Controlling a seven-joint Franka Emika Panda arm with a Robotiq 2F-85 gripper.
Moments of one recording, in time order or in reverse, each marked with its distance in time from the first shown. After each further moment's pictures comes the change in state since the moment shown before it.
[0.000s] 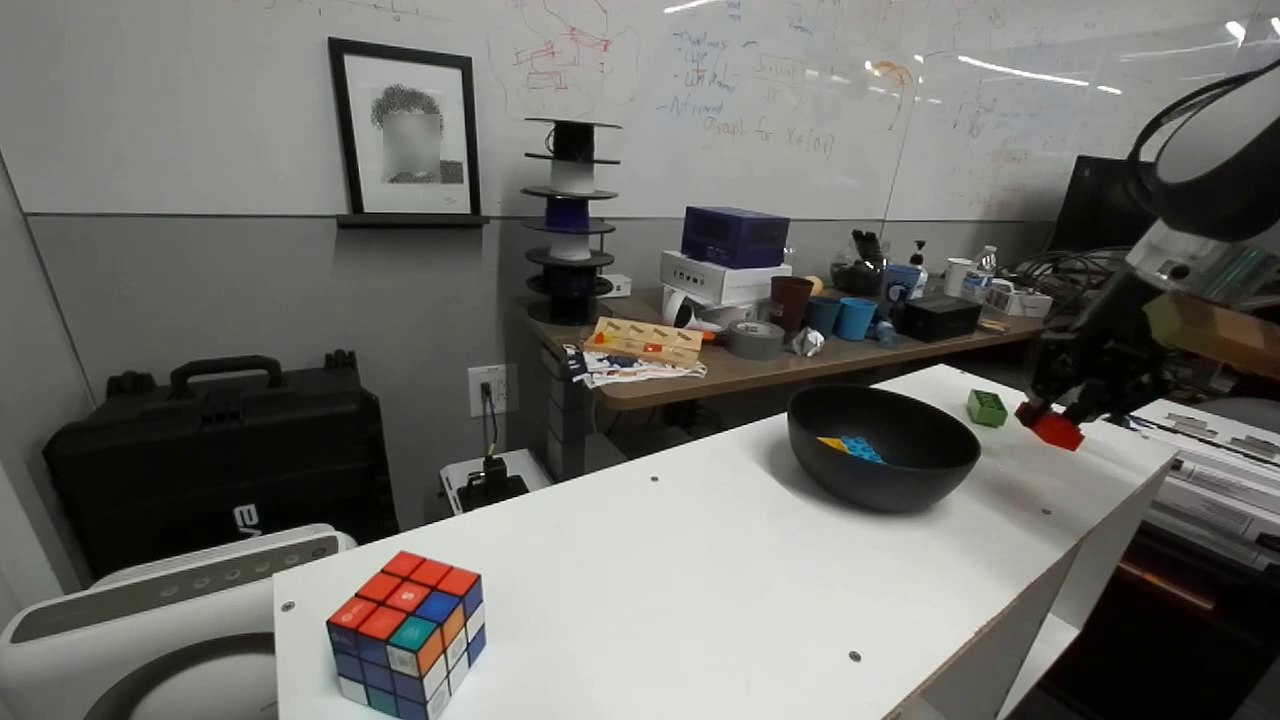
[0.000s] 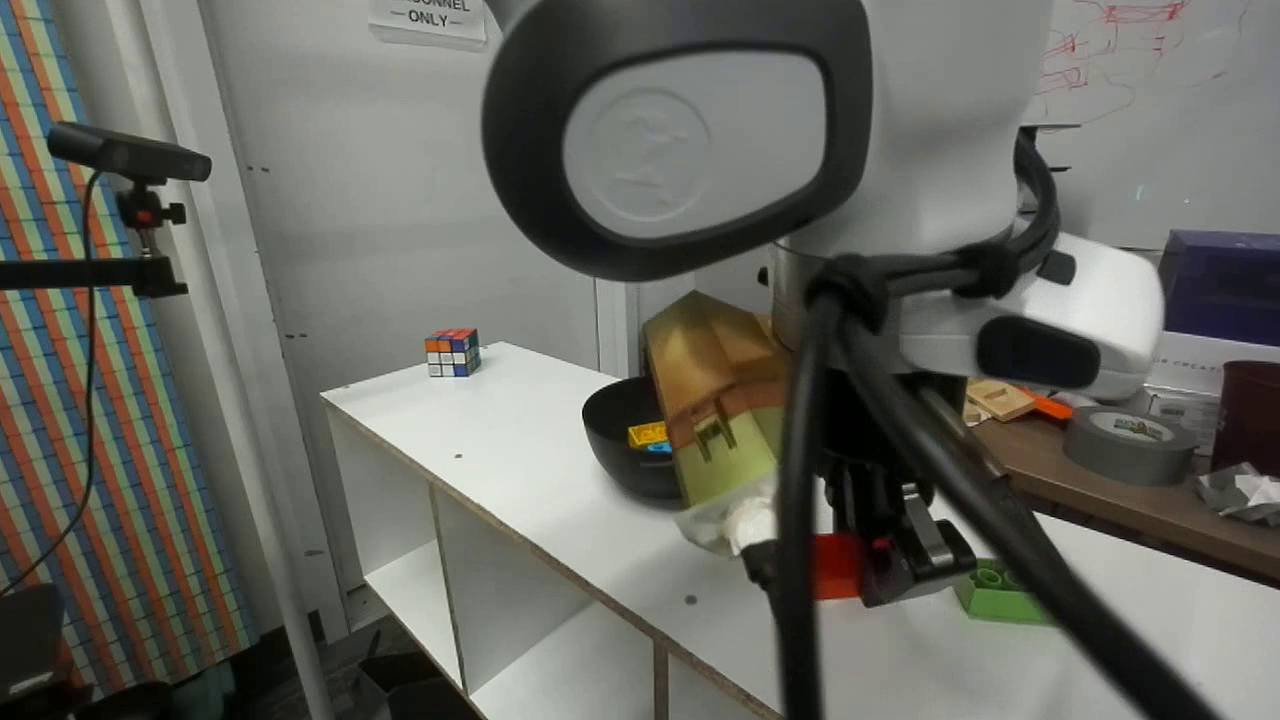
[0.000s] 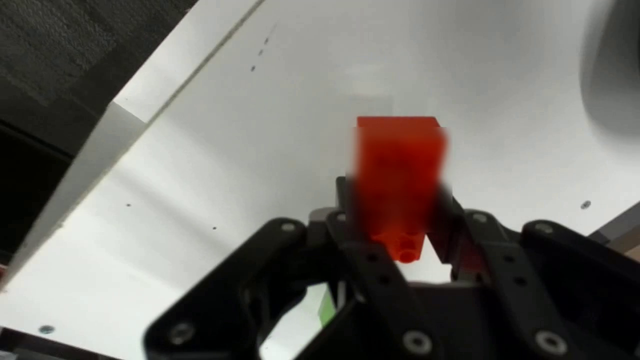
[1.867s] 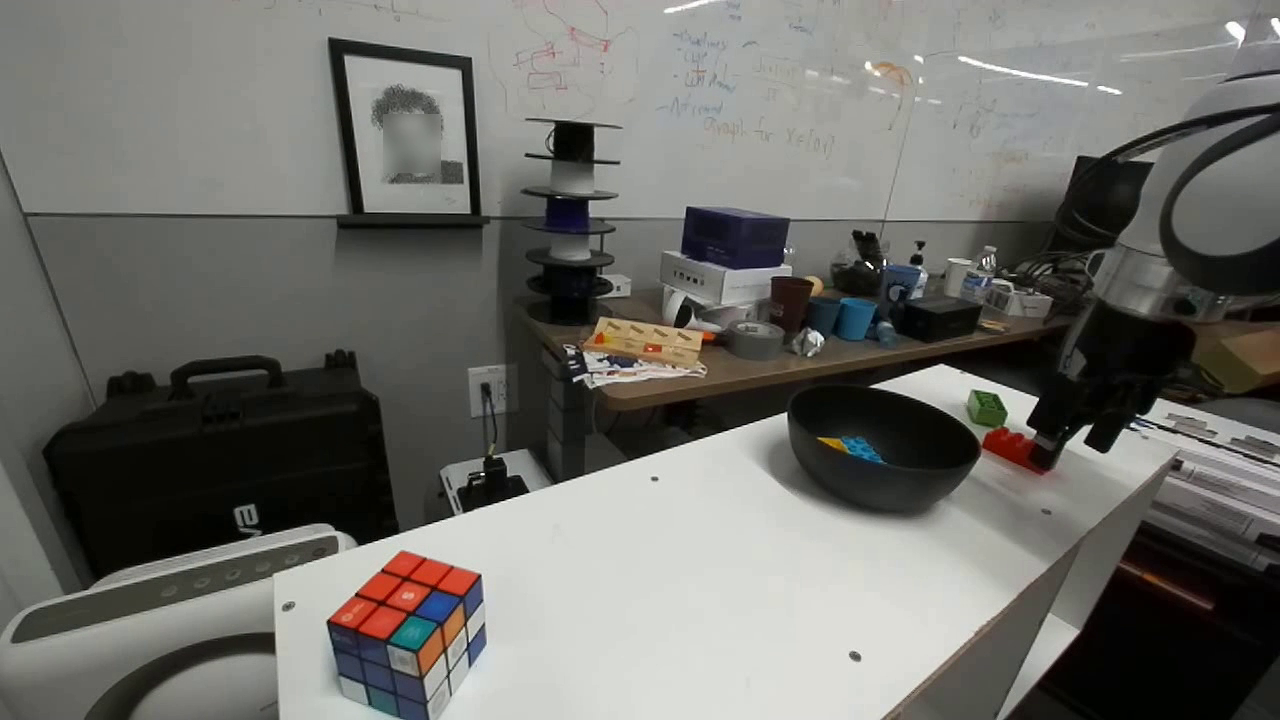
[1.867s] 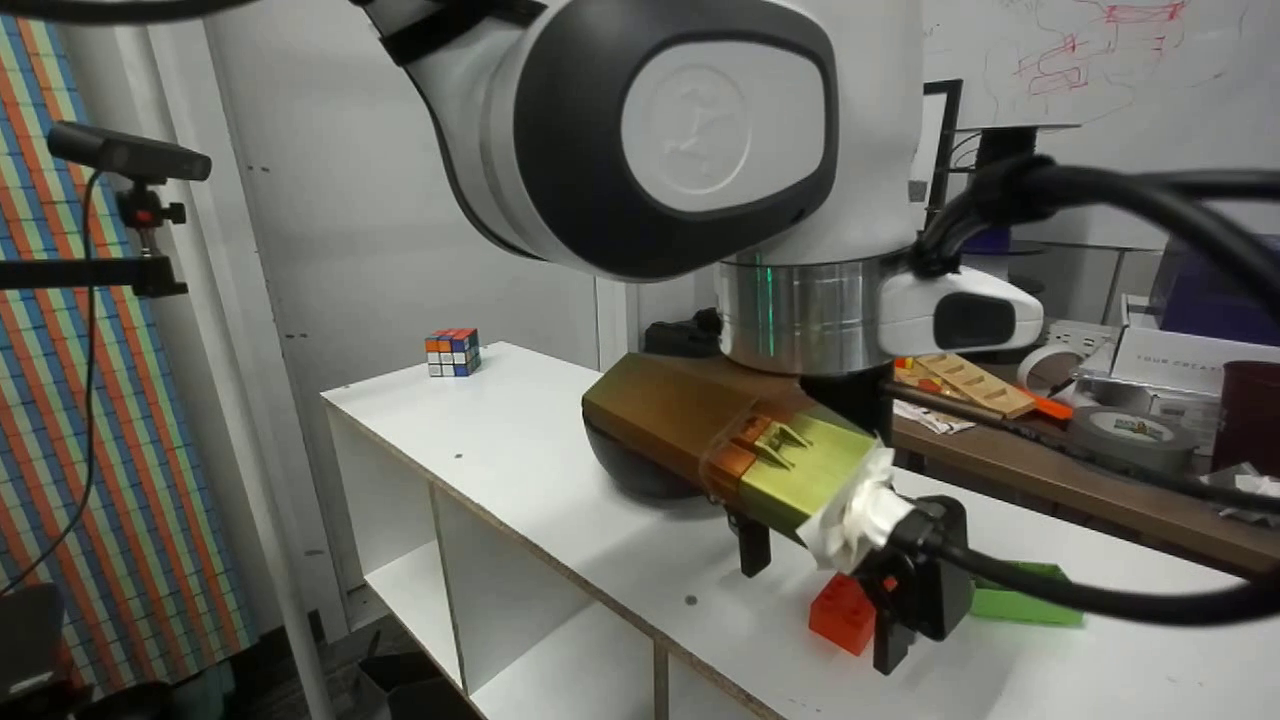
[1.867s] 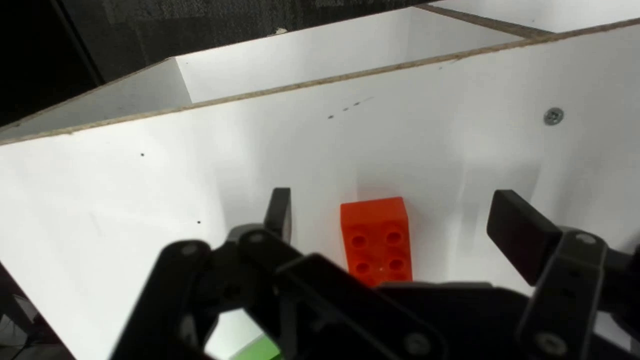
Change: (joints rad) arm 0.102 0.020 -0.086 0.005 -0.418 -0.120 -0.156
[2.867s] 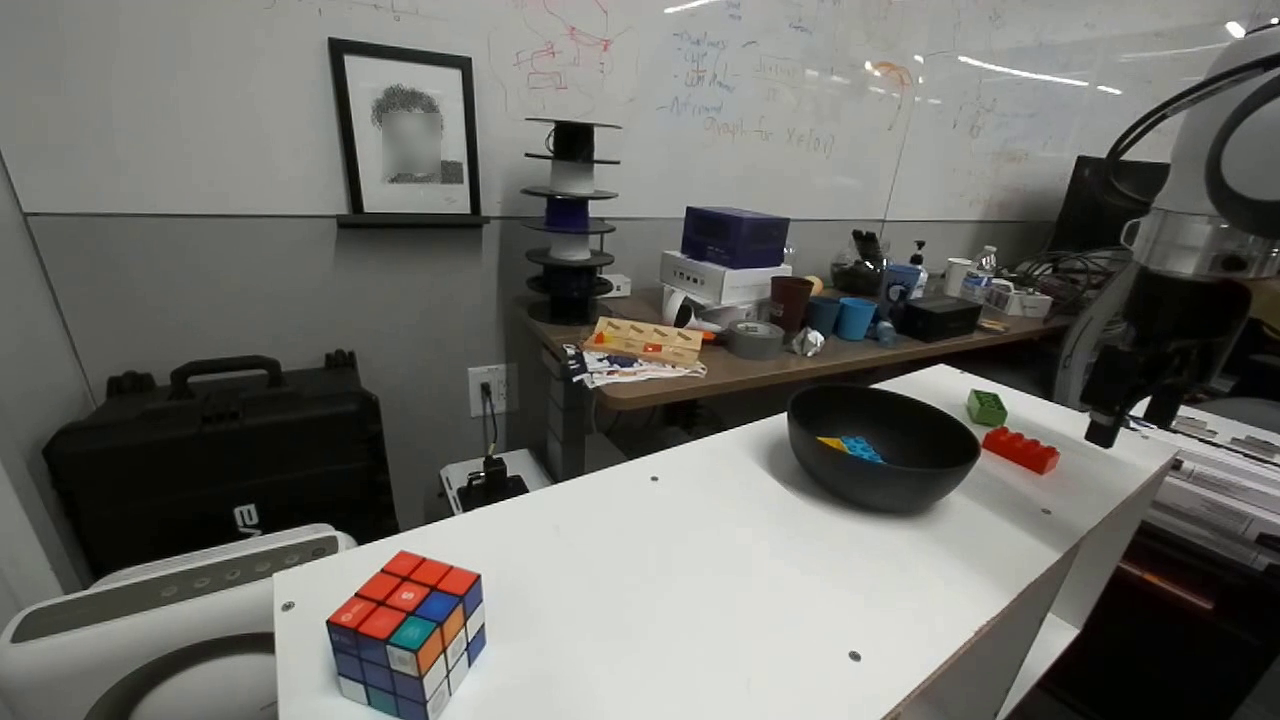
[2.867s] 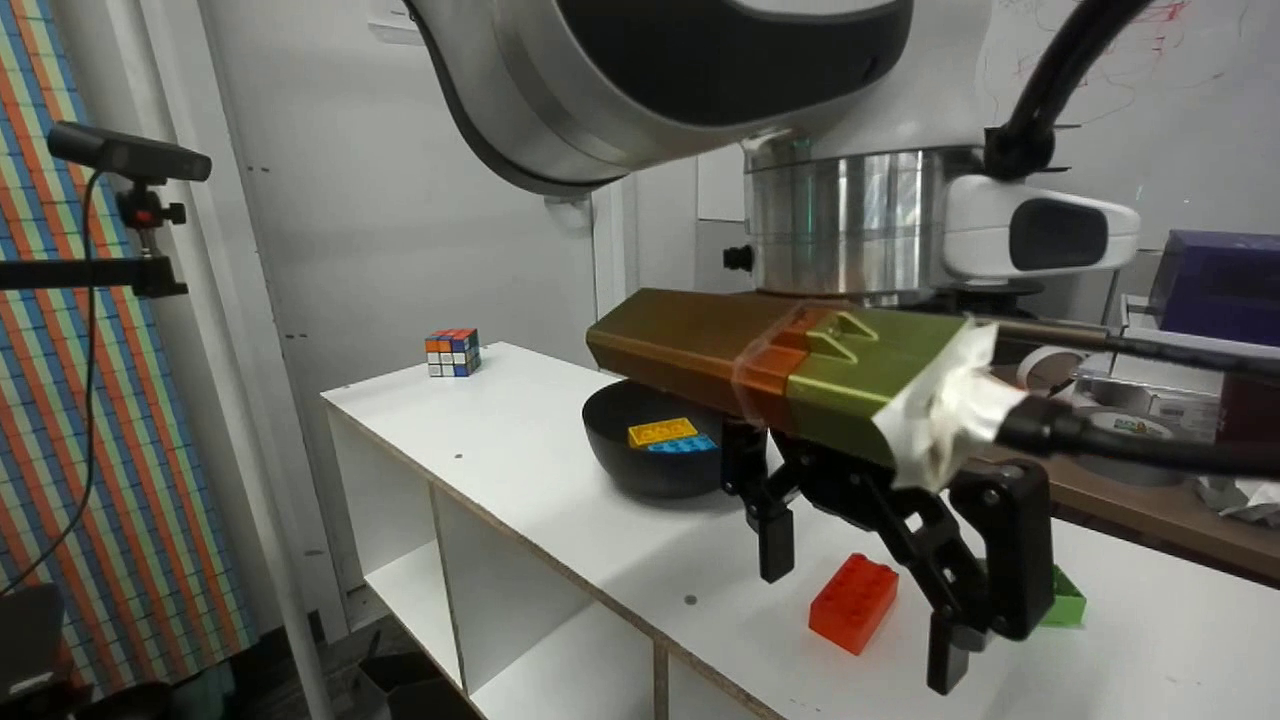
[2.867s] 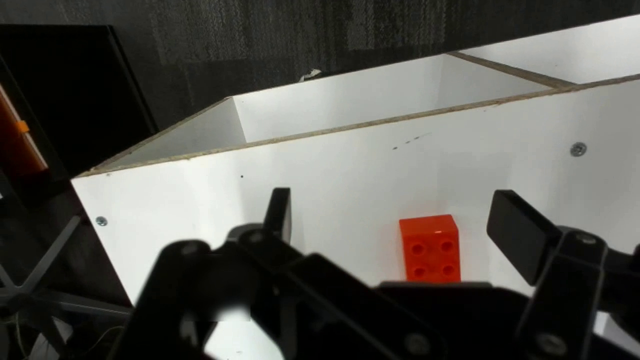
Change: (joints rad) arm 0.012 -0.077 -0.059 0.011 -0.087 -0.163 0.034
